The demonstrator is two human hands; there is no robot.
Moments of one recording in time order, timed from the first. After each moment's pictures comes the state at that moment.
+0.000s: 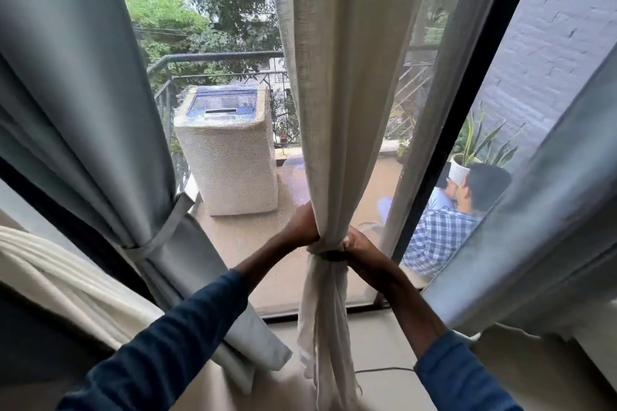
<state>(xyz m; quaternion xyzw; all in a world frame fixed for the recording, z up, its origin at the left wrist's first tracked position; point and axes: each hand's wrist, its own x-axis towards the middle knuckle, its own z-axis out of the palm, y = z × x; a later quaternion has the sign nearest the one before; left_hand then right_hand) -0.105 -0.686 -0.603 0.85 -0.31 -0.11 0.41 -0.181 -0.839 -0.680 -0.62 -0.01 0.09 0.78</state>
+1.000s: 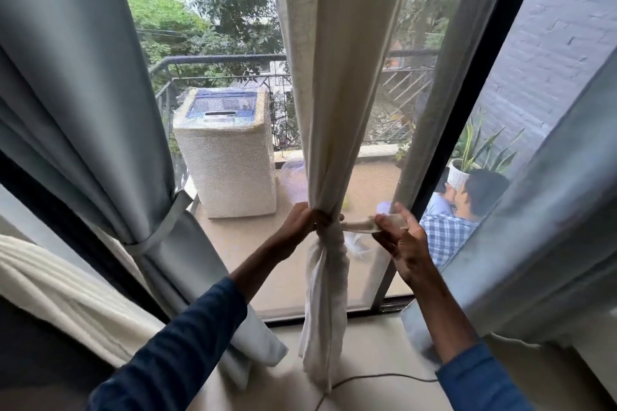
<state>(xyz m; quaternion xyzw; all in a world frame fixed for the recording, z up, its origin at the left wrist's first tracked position) -0.091 -0.690 -0.624 0.68 -0.22 -0.25 0.66 -0.196 -0.893 -0.644 -0.43 0.22 -0.17 0.86</state>
